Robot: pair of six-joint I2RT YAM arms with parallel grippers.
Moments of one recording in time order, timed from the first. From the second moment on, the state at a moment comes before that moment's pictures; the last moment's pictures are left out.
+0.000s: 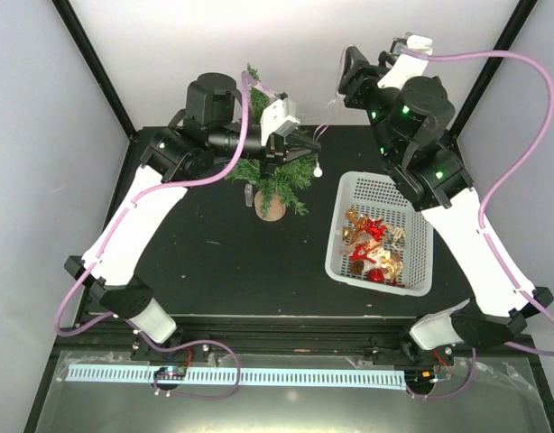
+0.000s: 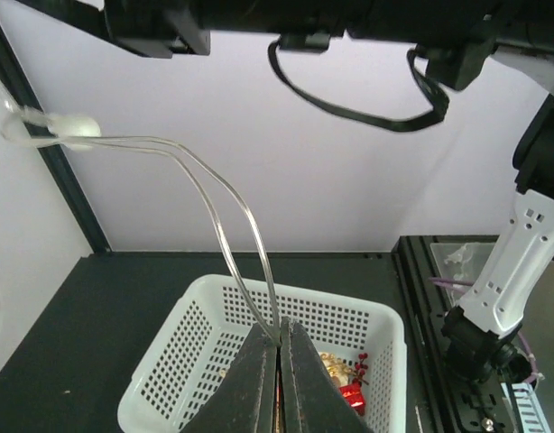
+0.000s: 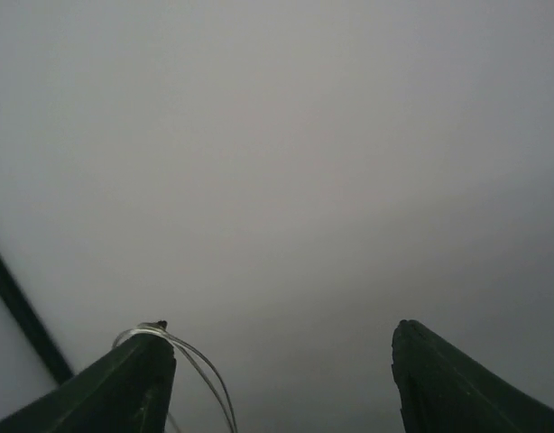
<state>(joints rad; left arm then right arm) -0.65 1.60 2.08 -0.75 0.82 0.27 0.65 1.42 1.89 -0.29 0.50 0.26</state>
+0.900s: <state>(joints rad) -0.64 1.62 2.12 -0.78 0.62 0.33 0.61 1.42 2.08 -0.74 0.21 0.50</state>
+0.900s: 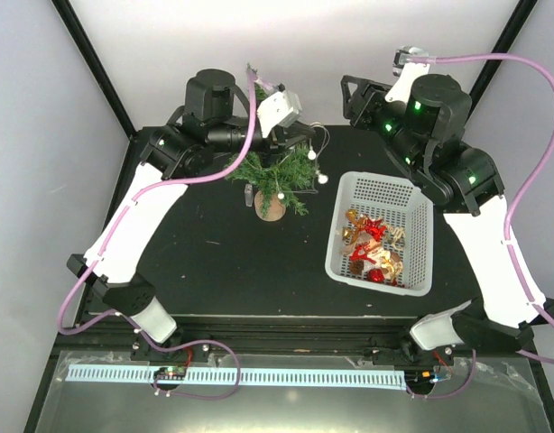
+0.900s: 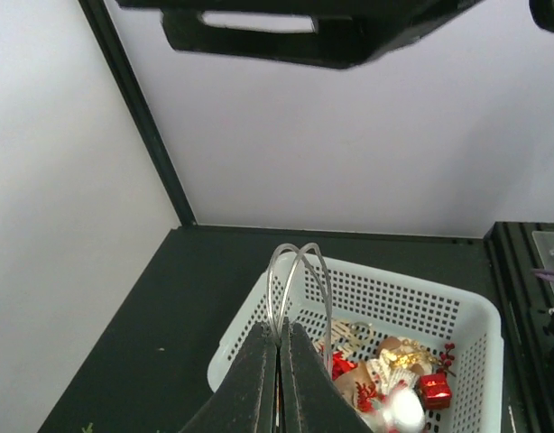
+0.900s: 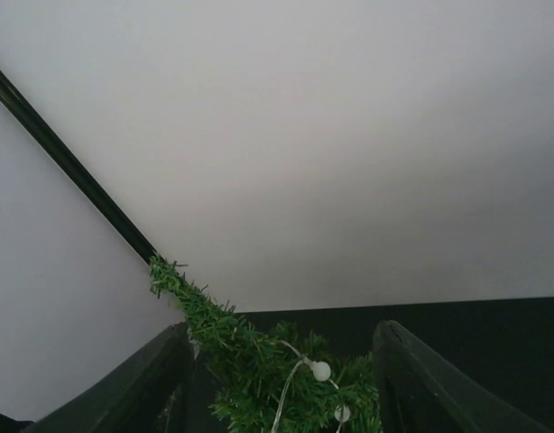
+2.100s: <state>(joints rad) -0.31 1.48 2.40 -0.54 0.30 0.39 0.61 1.35 1.93 -0.75 0.27 0.45</state>
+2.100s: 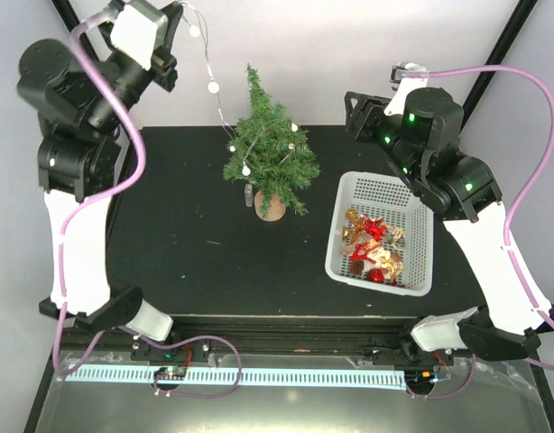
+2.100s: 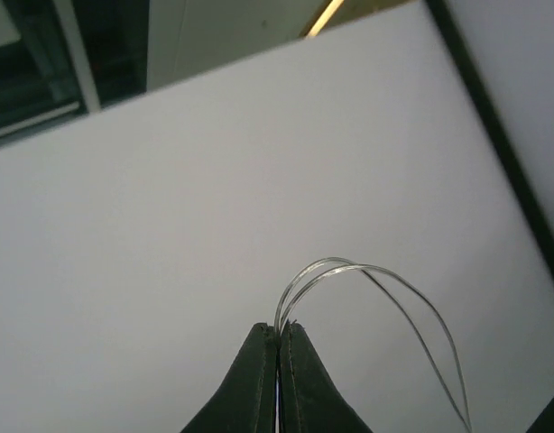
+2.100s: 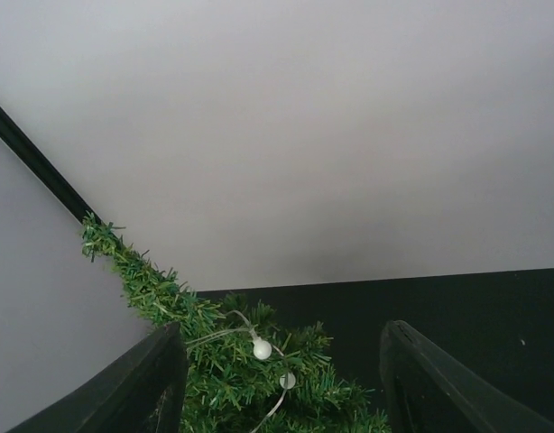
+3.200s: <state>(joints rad) -0.17 2.00 2.58 -0.22 0.03 0.42 0.61 1.40 1.83 -0.64 0.19 0.44</state>
